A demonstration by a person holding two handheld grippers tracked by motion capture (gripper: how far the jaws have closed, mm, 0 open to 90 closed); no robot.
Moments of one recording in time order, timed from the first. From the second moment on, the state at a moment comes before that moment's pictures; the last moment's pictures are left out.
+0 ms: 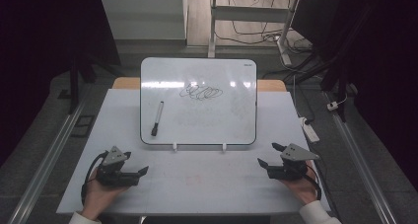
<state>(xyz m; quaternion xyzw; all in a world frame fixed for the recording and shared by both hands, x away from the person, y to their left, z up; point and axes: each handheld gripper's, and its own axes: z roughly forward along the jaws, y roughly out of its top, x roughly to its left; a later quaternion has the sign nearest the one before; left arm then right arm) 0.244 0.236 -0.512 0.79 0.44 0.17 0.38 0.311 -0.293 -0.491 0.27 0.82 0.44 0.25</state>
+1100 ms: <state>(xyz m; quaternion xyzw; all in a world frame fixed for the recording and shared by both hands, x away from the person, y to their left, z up) 0.277 0.208 -0.455 0.81 0.41 0.24 0.35 0.311 -0.283 -0.487 0.27 0.82 0.43 0.26</state>
